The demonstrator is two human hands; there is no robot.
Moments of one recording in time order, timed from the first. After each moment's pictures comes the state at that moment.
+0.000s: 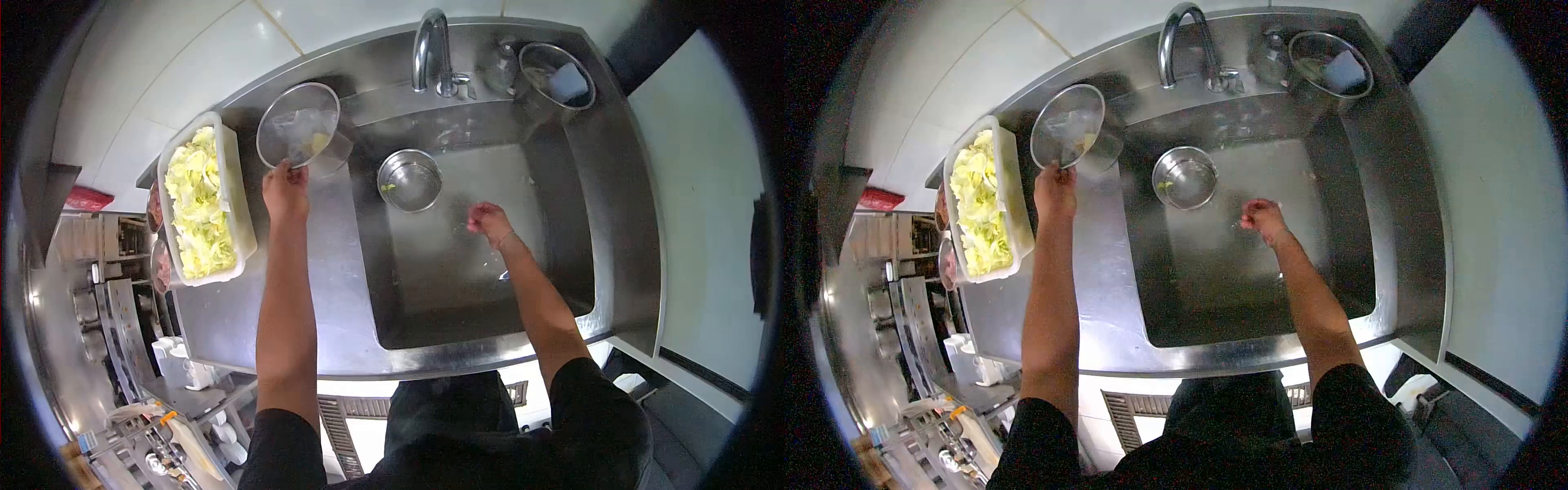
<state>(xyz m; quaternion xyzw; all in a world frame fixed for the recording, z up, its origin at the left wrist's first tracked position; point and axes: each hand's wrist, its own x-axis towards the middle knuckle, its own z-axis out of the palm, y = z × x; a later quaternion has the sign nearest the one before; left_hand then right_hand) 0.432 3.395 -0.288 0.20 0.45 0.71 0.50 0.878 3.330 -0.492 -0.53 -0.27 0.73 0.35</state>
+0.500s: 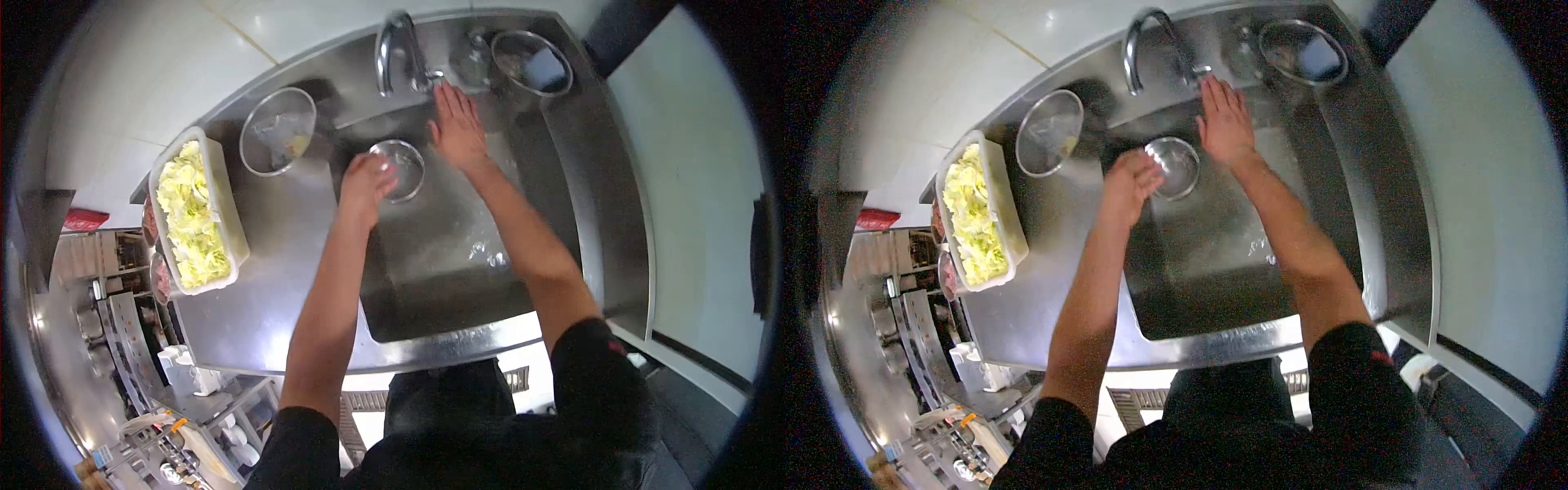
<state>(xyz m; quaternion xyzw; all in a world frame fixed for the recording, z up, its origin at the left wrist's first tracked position) 0.615 3.377 -0.273 0.23 0.55 0.48 0.65 0.837 3.453 -0.308 -0.55 -0.78 -0.05 0.30</state>
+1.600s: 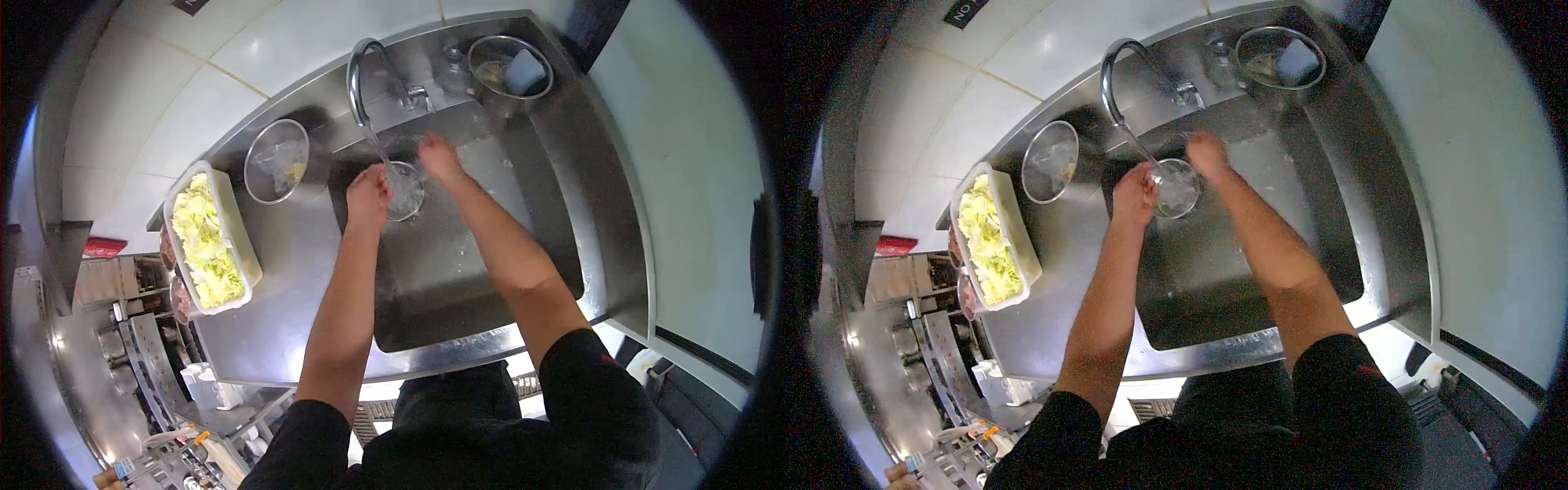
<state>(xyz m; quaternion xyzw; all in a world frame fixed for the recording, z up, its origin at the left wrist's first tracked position) 0.630 3.406 -0.315 0.15 0.55 0.50 0.65 0.814 3.464 -0.340 -0.69 -0.51 0.43 0.30</state>
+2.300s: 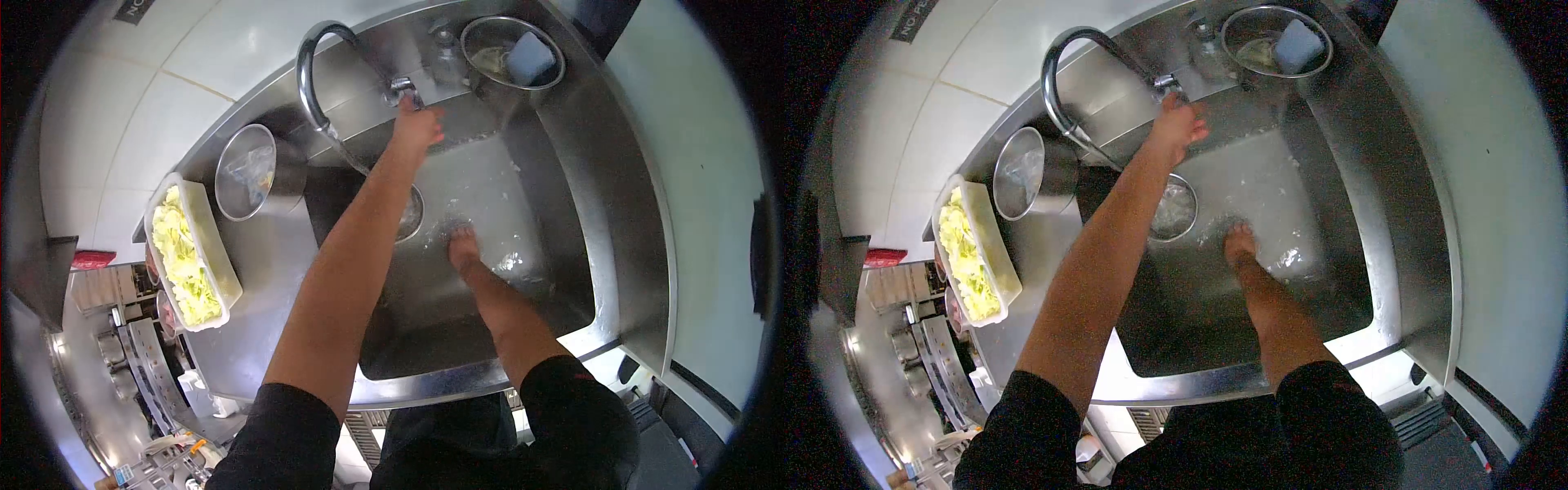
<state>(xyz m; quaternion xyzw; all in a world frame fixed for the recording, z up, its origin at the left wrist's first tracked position) 0.771 3.522 -0.314 0.38 0.60 0.35 0.61 0.841 3.309 -0.572 -0.57 -0.75 0.24 -0.23</state>
